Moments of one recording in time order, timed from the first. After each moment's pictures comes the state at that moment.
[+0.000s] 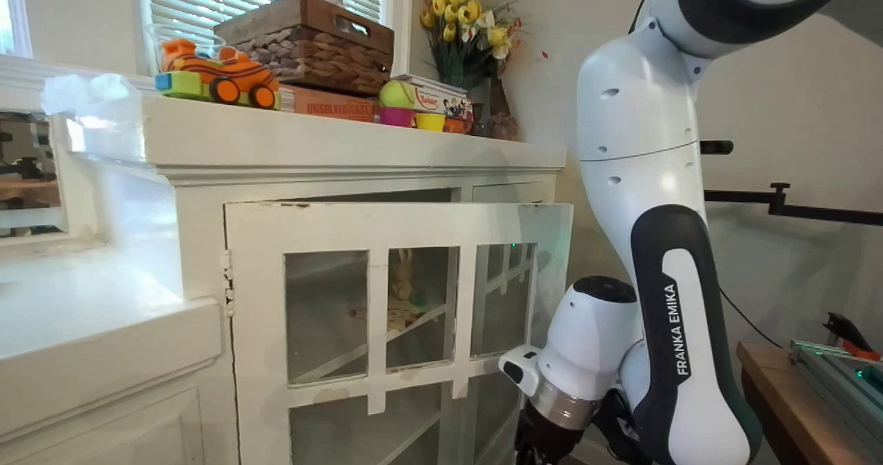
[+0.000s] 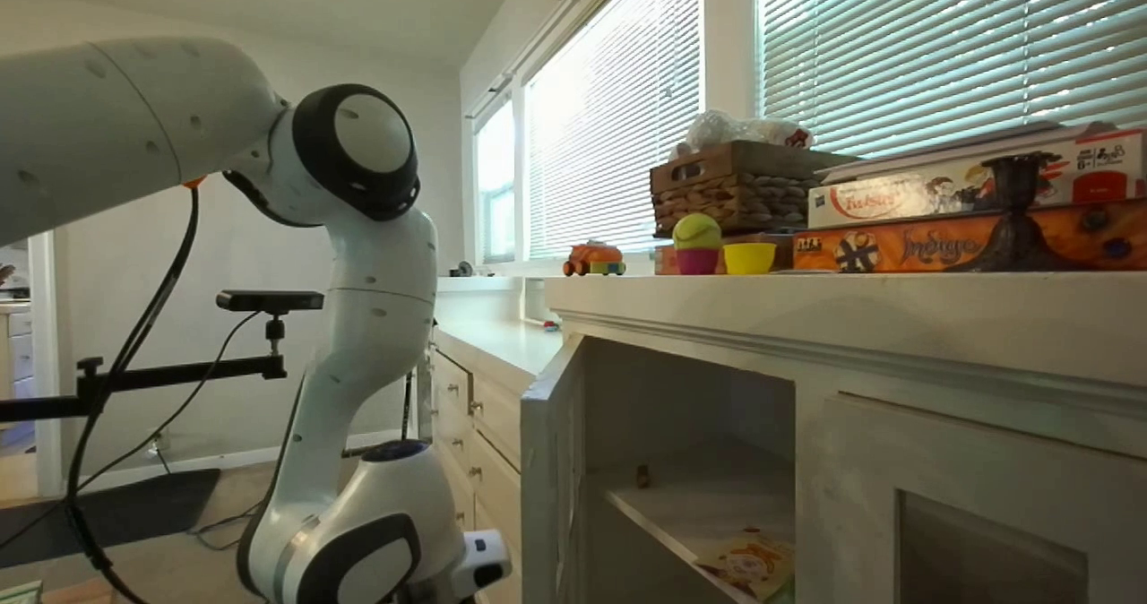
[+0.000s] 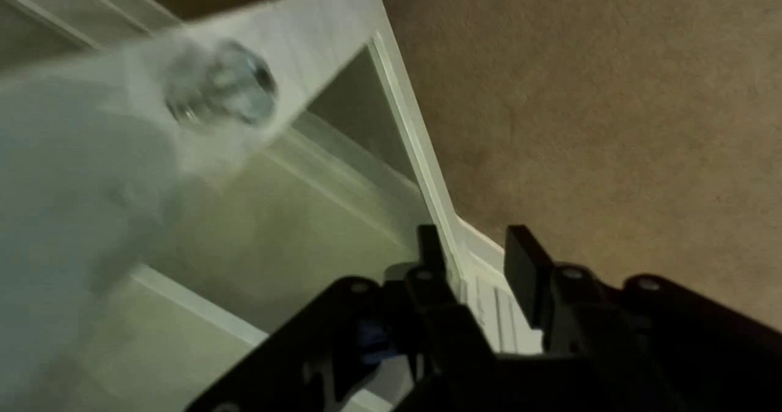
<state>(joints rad) 0.24 1.03 -0.14 -2.35 -0.06 3.61 -0.19</state>
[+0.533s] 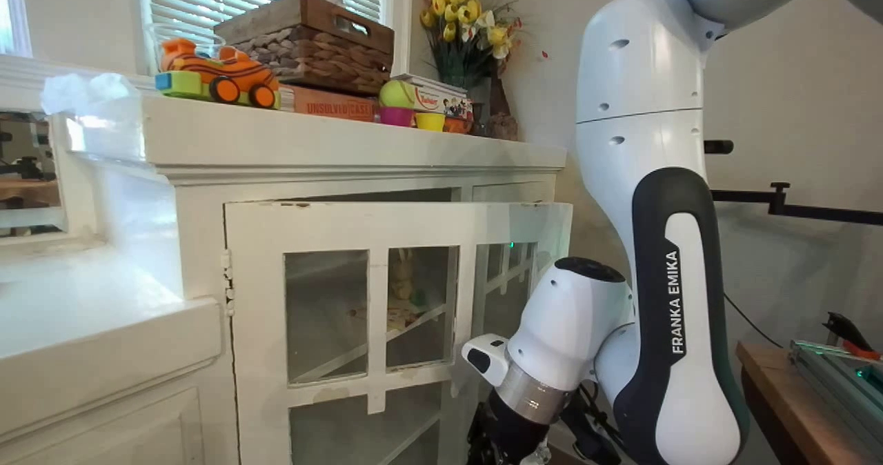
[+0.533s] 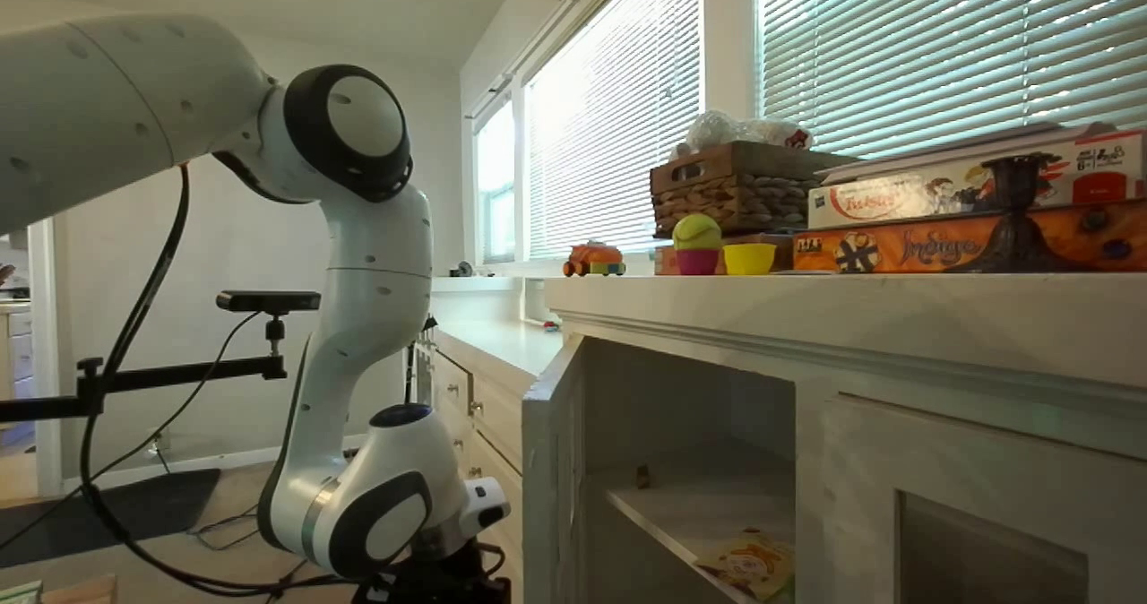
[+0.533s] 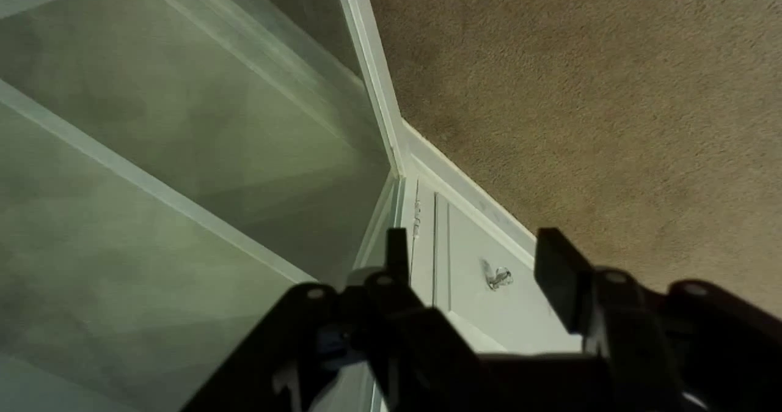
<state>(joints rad) 0.24 0.96 -0.06 -2.31 -0.11 3.61 -0.22</state>
